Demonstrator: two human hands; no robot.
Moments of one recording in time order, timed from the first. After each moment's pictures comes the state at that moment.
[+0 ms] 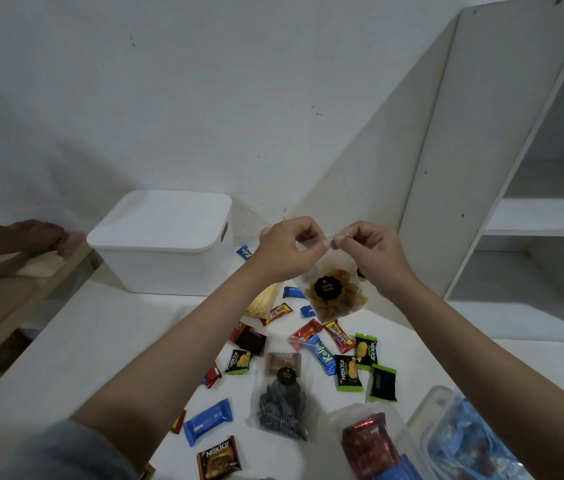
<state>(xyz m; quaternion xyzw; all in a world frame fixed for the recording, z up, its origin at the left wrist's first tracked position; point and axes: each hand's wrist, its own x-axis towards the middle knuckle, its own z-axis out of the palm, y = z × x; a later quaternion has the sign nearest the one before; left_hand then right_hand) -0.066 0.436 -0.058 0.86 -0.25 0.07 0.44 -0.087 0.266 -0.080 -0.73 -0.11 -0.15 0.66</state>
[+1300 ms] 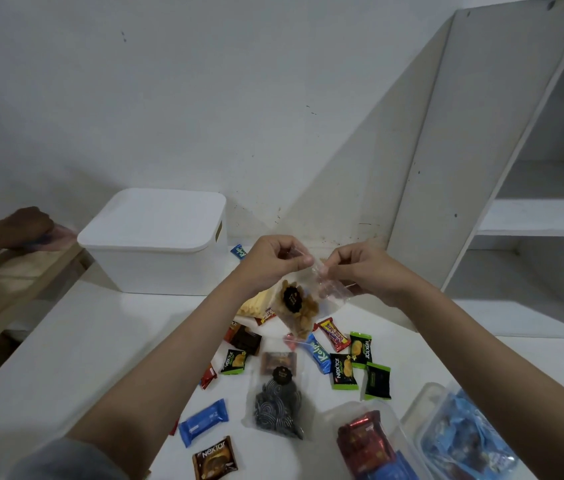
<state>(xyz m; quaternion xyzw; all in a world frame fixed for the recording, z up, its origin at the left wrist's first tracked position) -0.057 0.451 -0.086 0.76 -0.23 -0.08 0.61 -0.103 0.264 -0.065 -0.79 -0.03 0.13 0.60</state>
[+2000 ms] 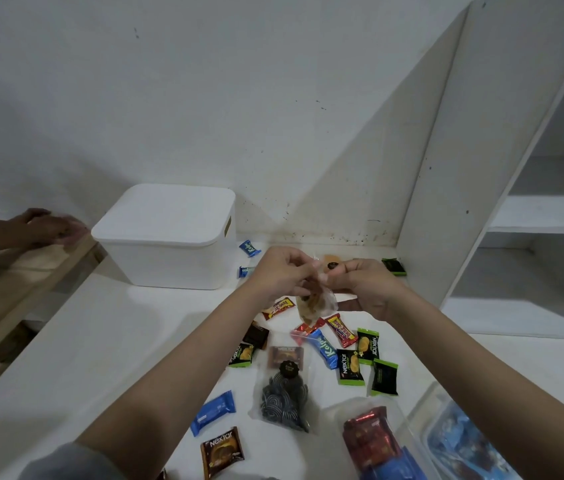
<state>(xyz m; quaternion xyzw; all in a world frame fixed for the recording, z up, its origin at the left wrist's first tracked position) -0.078 0.442 -0.092 0.77 -0.05 -0.15 0.62 -0.108 0.285 -0.090 -0.70 0.09 0.14 0.69</state>
